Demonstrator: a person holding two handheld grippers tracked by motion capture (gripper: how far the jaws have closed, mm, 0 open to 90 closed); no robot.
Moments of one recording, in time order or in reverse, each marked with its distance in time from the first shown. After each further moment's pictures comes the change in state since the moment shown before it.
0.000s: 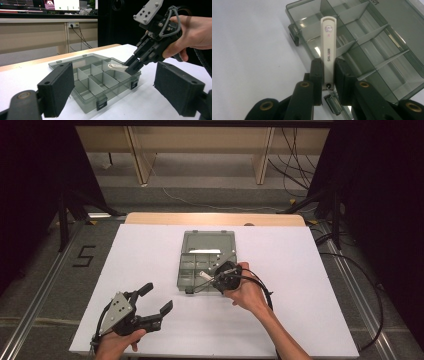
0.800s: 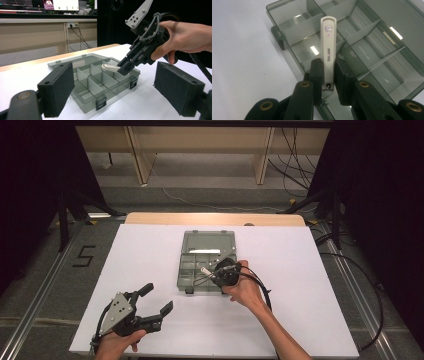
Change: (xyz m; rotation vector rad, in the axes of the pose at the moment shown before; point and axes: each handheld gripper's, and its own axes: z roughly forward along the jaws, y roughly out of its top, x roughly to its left) left arm 0.000 0.000 0.000 0.000 -0.003 0.004; right arm -0.012 -0.001 0.017 -0.015 -0.025 0.064
